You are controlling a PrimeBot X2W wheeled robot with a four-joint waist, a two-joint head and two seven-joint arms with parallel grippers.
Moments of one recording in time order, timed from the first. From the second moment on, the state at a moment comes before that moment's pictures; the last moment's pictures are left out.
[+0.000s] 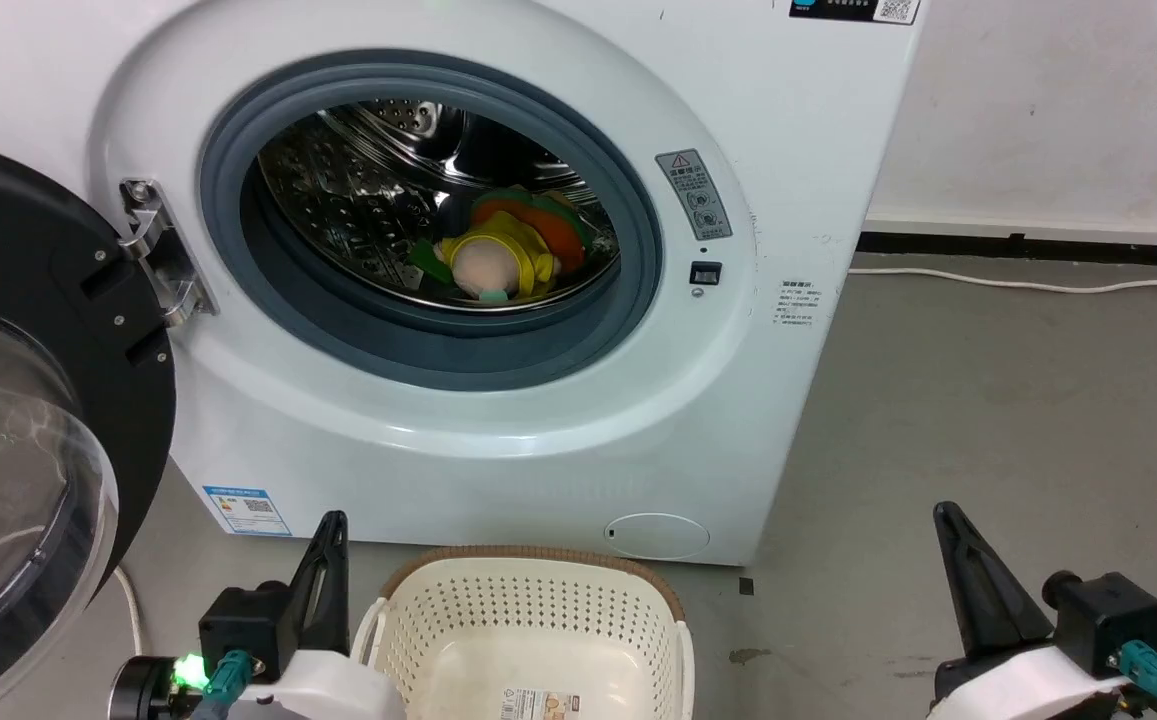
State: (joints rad) left arm 0.02 0.10 -0.08 0.03 -0.10 0.05 -0.10; right arm 0.05 -0.05 -0.02 -0.01 0.05 0.13 -0.10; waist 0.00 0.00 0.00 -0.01
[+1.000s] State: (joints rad) left arm 0.02 0.07 -0.03 0.01 -0.04 0.02 -0.03; right arm 0.03 -0.05 -0.01 0.00 0.02 0.13 -0.03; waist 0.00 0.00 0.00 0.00
